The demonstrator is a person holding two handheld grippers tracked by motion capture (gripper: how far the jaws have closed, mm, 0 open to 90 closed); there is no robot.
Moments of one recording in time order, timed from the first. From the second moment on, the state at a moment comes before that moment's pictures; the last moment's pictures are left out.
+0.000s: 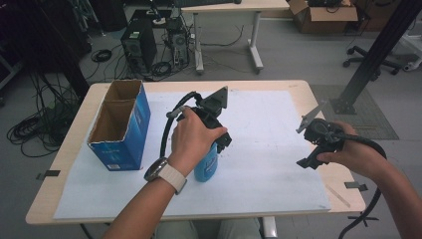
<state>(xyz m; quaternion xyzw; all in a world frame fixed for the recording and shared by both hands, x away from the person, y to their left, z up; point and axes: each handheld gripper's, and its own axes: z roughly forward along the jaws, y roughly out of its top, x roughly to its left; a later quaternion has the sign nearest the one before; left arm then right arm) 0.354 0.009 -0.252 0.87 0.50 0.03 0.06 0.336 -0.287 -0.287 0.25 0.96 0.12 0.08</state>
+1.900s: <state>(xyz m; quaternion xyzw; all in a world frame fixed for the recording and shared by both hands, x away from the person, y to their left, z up) 0.362 0.007 -0.288 0.87 0.50 0.02 0.04 0.338 -0.289 -0.293 0.25 0.96 0.12 0.08</state>
